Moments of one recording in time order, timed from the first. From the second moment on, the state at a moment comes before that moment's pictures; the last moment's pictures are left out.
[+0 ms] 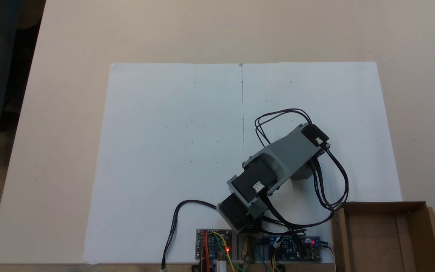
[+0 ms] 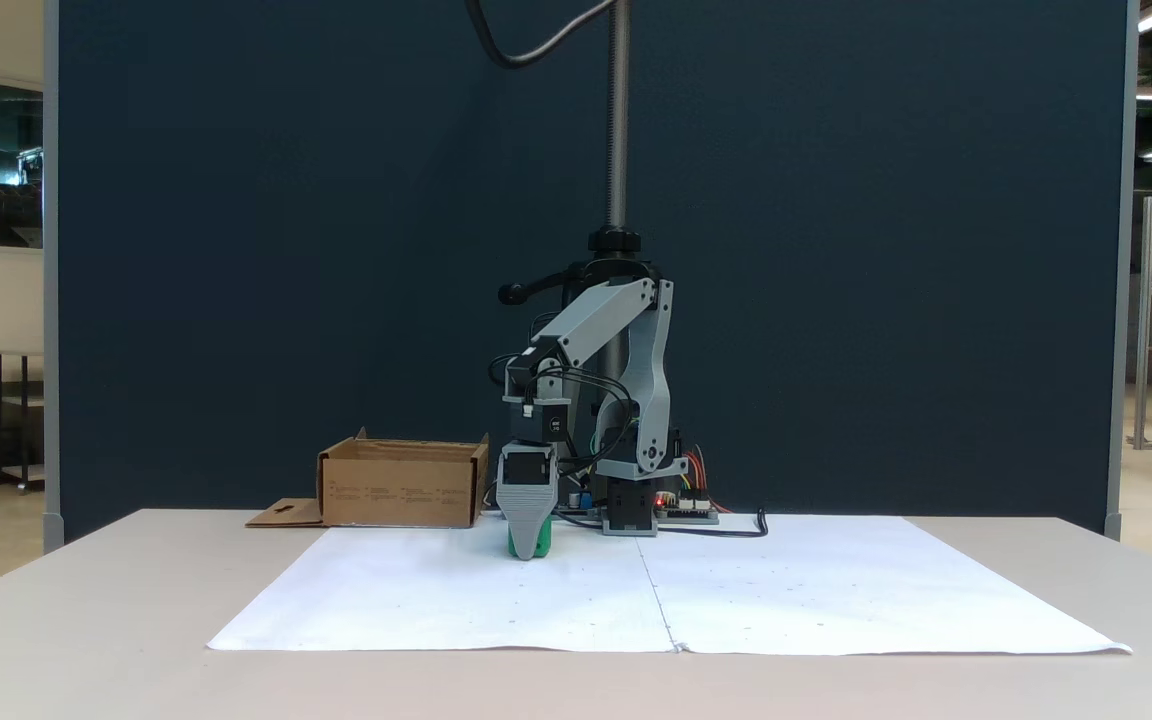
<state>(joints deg) 48.9 95.9 129.6 27.8 -44.5</state>
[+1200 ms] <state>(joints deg) 66.4 101.8 90.1 33.3 -2.5</state>
